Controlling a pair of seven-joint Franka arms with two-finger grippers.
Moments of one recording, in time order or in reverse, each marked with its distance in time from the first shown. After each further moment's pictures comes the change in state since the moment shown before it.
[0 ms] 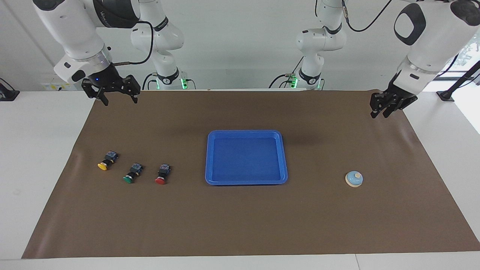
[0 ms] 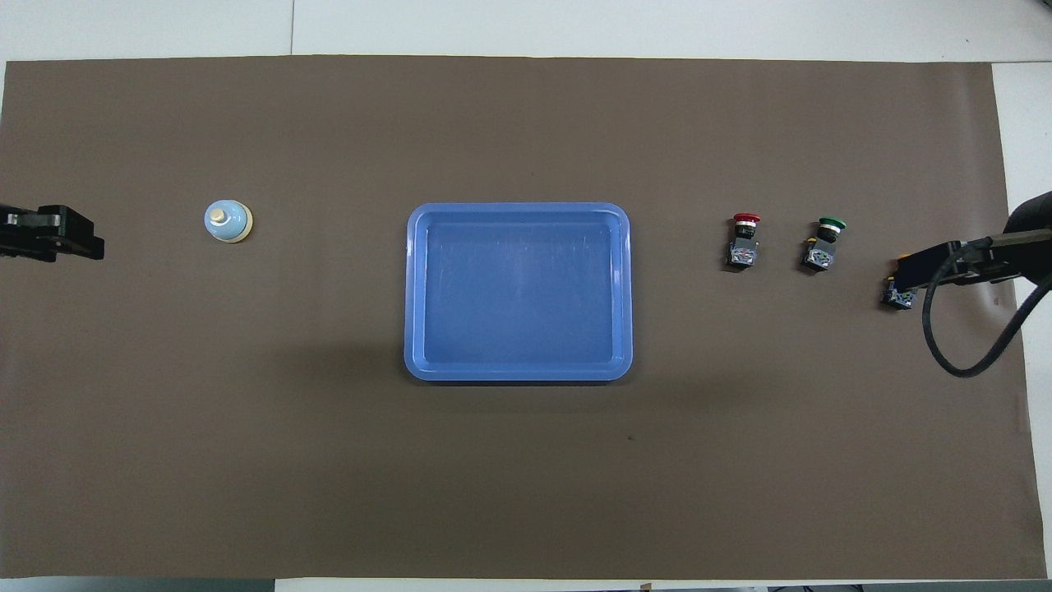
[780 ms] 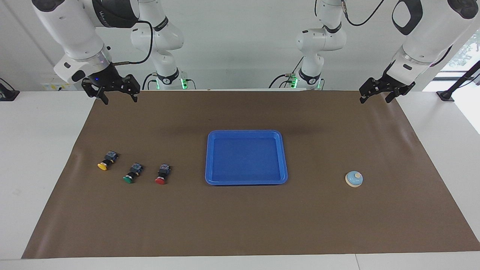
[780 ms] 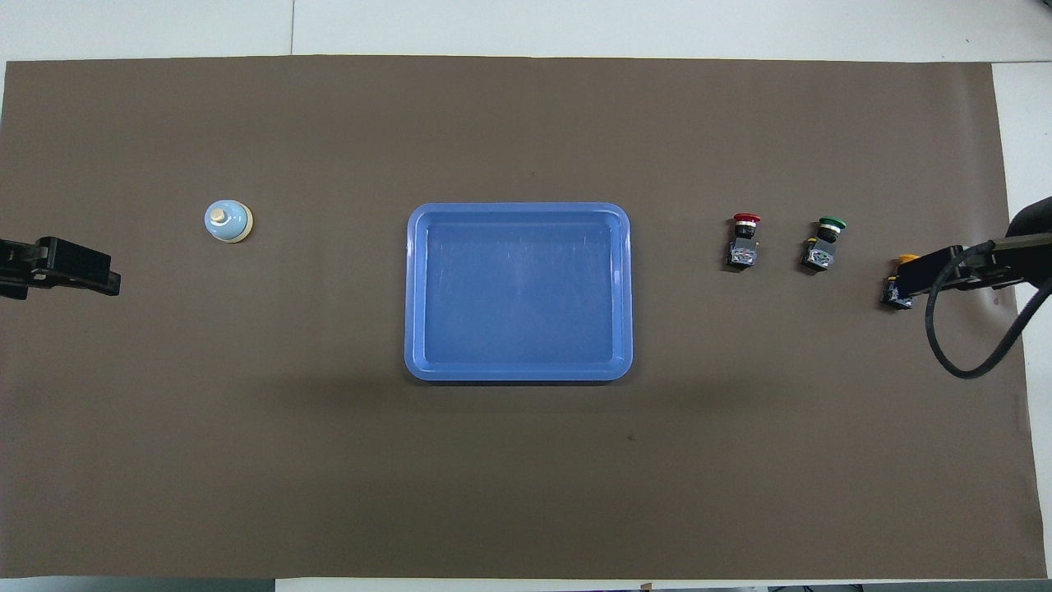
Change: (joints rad) left arm -0.002 -0.019 -0.011 -0.026 0.000 -0.094 0.000; right arm -0.001 -0.002 -0.004 0.000 0.000 -0.020 0.000
